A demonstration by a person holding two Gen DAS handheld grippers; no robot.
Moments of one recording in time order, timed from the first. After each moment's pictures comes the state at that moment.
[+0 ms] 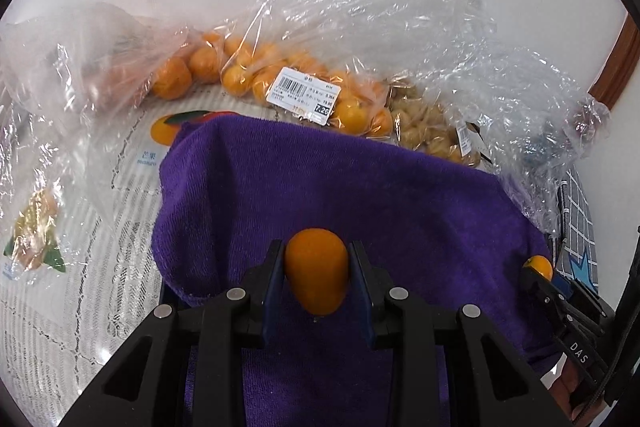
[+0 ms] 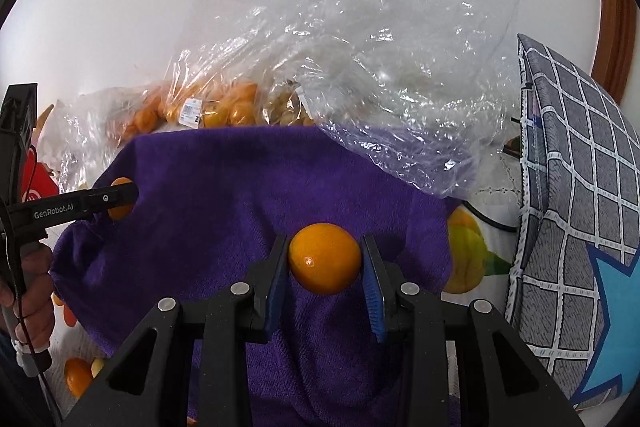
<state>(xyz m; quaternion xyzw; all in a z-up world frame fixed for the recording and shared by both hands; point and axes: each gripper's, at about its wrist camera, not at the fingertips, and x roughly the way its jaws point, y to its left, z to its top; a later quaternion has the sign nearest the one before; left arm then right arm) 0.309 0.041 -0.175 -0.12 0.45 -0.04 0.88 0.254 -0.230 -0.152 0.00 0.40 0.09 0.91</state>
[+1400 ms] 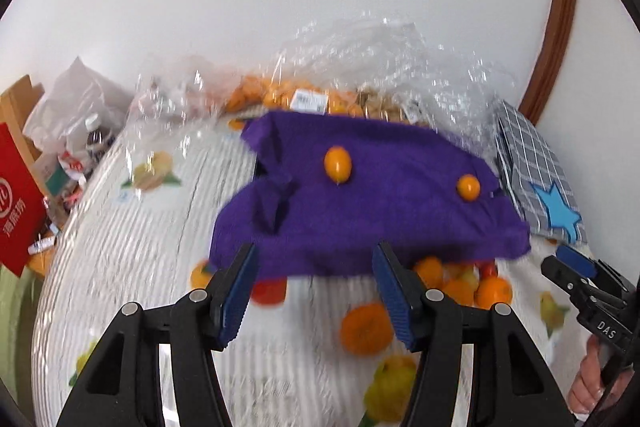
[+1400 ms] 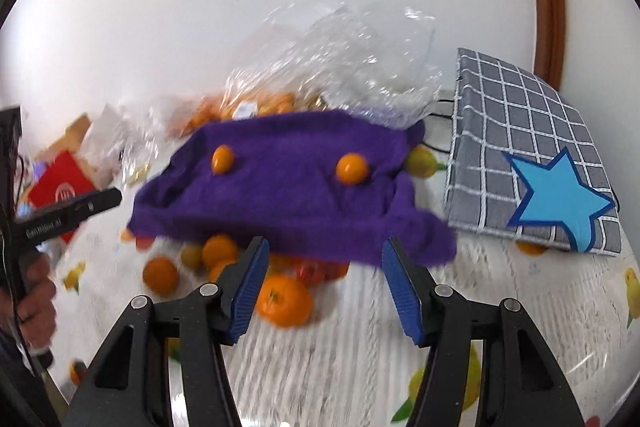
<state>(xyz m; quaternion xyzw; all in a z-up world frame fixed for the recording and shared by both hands) 0.126 0.052 -0.123 -0.05 0.38 -0.03 0.92 0.080 -0.232 -0.117 0.01 0.35 0.09 0.93</state>
